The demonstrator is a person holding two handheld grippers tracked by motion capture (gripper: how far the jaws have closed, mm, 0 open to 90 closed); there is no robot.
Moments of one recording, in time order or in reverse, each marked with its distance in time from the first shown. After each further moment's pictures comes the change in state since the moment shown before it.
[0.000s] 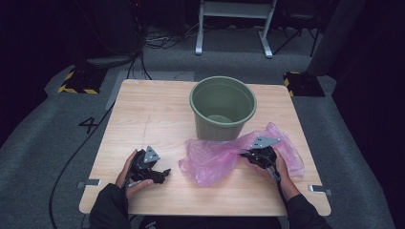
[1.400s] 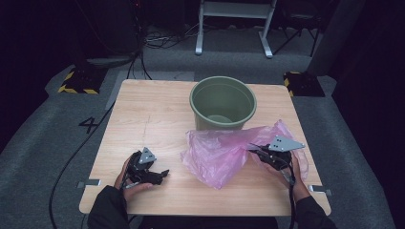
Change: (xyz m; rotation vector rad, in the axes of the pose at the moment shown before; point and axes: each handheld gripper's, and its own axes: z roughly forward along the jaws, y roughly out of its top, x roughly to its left) left arm 0.004 -0.007 -0.002 -0.022 -0.019 -0.029; right arm 0.002 0.007 -0.054 -0.257 -0.007 -0.051
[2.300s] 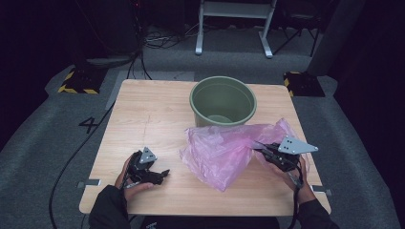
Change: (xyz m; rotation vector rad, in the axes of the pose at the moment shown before) left arm -0.001 0.001 0.002 0.000 0.003 -0.009; right arm 0.009 0.020 -0.029 -0.126 0.000 -0.017
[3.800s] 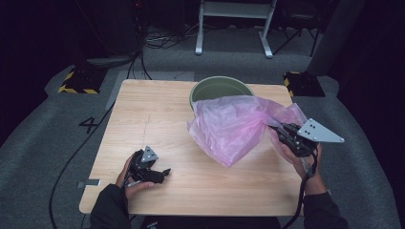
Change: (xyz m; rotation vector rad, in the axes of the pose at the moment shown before) left arm -0.001 0.007 0.003 0.014 0.010 0.017; right arm -0.018 0.066 -0.028 -0.150 -0.215 -0.052
